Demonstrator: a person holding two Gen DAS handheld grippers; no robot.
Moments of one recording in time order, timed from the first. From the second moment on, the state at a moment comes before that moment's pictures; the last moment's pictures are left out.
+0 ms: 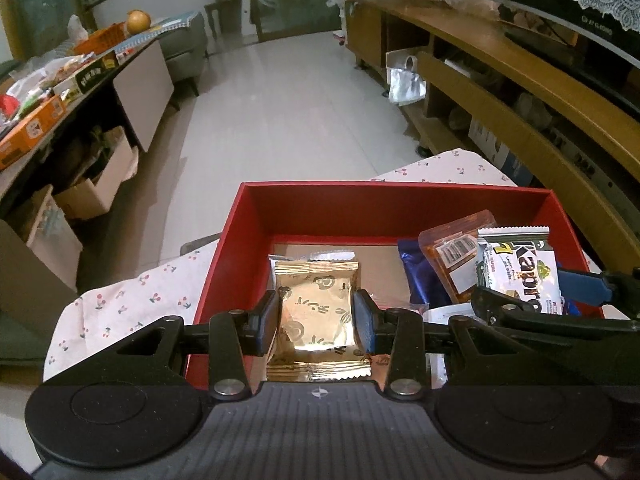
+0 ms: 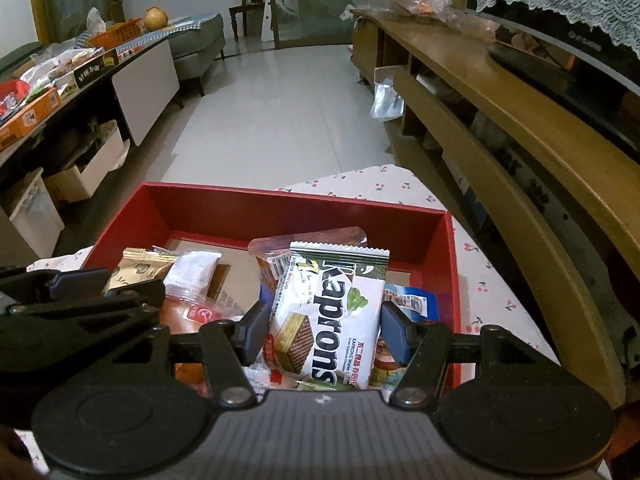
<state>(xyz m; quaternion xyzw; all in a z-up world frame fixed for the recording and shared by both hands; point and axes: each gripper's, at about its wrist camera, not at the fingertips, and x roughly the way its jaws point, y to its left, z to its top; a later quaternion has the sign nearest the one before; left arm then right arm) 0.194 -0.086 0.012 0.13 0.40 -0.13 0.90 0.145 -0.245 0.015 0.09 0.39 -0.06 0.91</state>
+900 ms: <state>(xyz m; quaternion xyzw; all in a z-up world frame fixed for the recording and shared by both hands) 0.210 -0.080 0.008 0.10 0.42 -0.12 0.89 0.162 -0.242 0.007 0.09 0.39 -0.05 0.91</state>
